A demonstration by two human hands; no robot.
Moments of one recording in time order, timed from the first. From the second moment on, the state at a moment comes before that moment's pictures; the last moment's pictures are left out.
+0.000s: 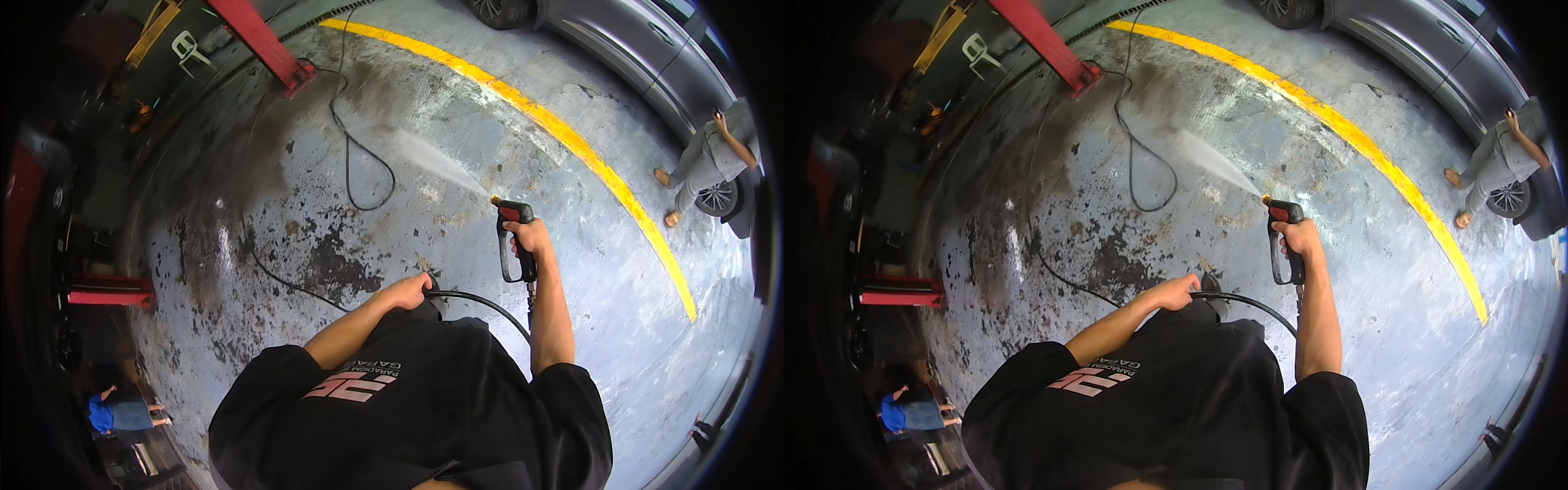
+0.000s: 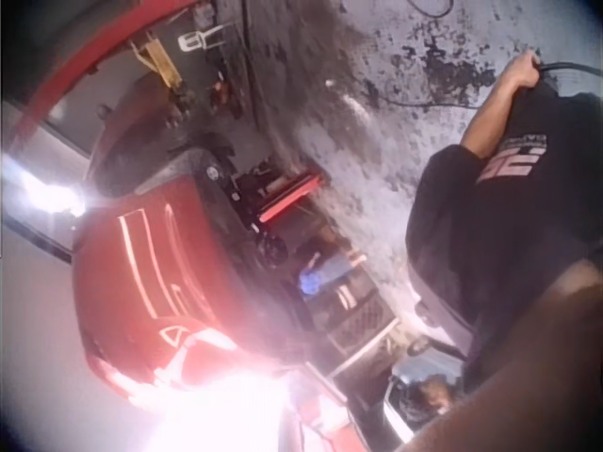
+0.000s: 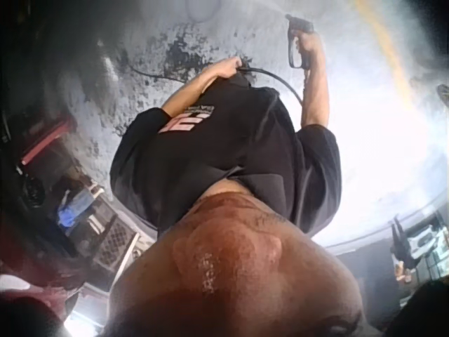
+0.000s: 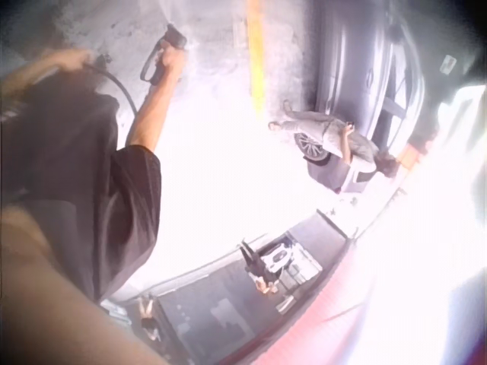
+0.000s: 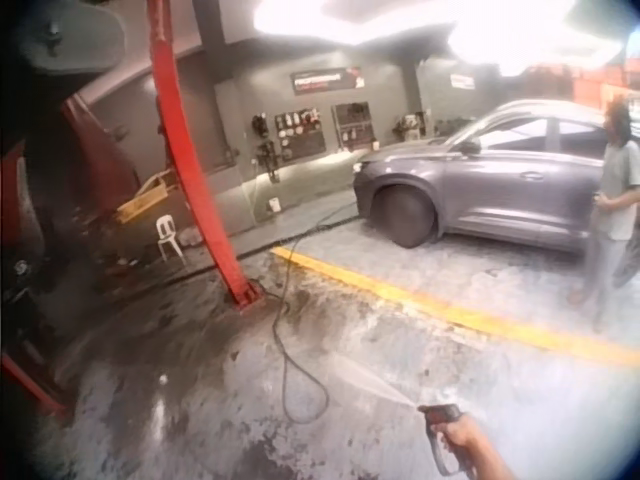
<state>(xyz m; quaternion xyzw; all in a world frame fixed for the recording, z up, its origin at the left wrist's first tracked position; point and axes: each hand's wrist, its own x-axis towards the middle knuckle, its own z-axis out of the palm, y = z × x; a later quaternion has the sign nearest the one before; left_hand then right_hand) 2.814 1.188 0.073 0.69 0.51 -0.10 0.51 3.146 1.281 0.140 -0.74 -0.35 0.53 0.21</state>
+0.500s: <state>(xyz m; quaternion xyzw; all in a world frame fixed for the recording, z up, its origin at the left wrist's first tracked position) 2.845 1.370 0.061 0.66 0.52 -0.08 0.54 3.156 1.487 0.151 -0.70 -0.41 0.57 0.15</state>
